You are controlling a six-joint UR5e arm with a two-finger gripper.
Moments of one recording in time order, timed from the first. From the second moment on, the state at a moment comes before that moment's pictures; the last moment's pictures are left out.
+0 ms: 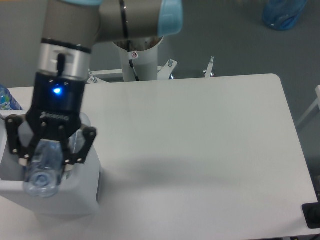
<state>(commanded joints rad) 2.10 -1.91 -1.29 -0.63 1.24 -0.10</state>
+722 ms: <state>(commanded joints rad) 2.10 -1.91 -1.30 -0.63 1.24 -0.04</state>
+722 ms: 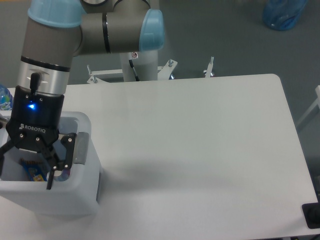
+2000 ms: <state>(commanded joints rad) 2.41 -1.81 -1.35 -0.78 1.50 0.69</state>
